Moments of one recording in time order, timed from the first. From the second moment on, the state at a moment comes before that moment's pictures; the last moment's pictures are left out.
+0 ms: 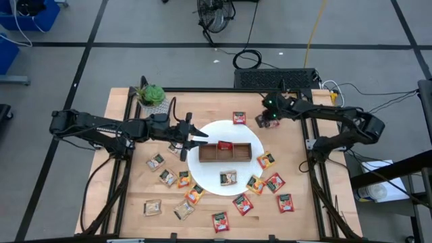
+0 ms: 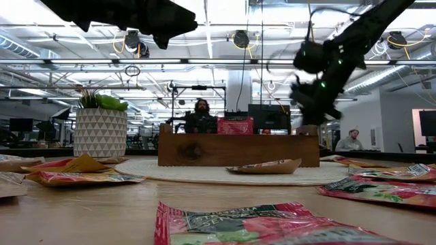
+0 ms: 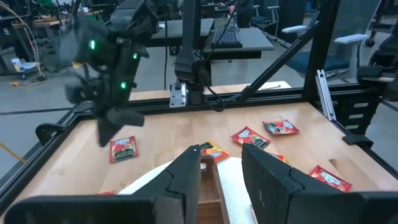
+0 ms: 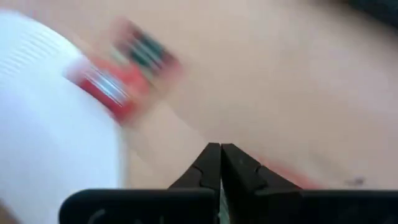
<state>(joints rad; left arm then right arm) 0.04 1.21 0.67 0.39 0.13 0.07 -0.63 1.34 0.68 -0.25 0.04 0.25</state>
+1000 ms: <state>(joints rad) 0.04 1.21 0.67 0.39 0.13 0.07 -0.78 1.67 0.85 -0.75 0.18 0.19</state>
